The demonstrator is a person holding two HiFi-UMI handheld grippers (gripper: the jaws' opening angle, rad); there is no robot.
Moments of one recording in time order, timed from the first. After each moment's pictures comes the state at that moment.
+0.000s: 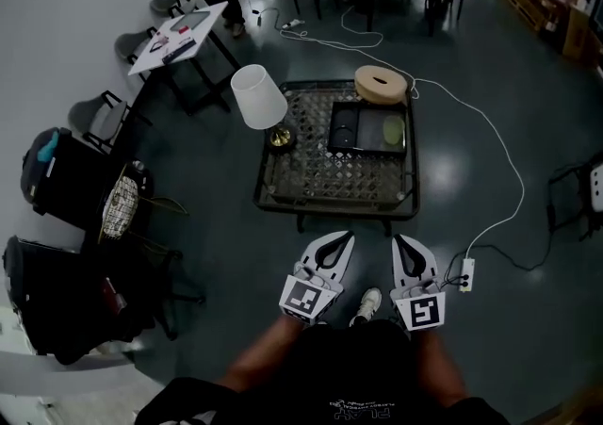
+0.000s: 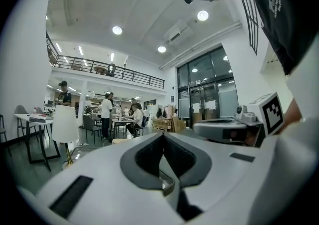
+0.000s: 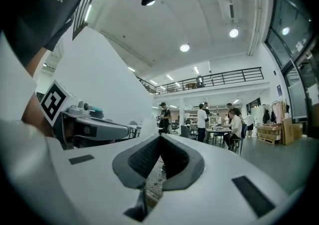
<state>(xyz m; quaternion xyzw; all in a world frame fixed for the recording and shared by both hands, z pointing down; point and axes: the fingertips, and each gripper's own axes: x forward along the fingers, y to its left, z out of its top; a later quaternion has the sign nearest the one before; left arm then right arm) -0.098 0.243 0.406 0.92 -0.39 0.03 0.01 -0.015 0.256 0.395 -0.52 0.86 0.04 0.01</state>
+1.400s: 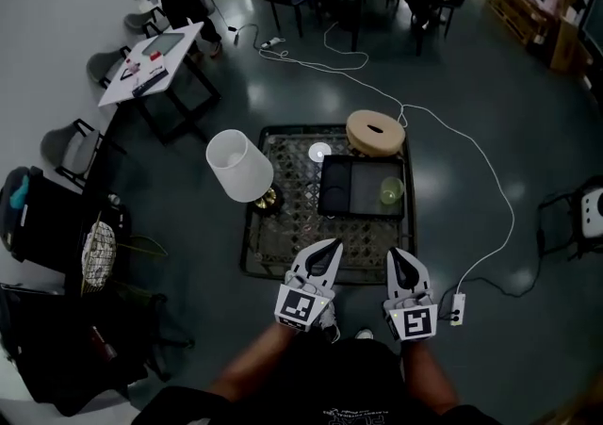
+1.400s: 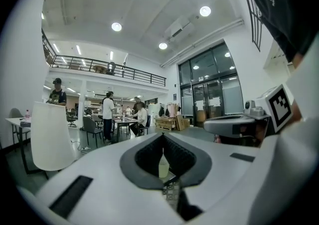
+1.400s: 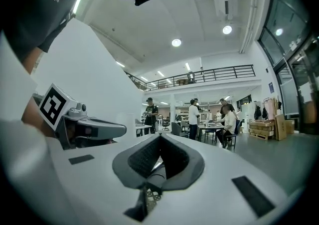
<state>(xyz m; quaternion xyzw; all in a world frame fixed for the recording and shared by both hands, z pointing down) -0.121 0.023 0.419 0.92 -0.39 0.05 0.00 -0.018 0.052 0.411 -0.57 0.82 0.00 -0.04</state>
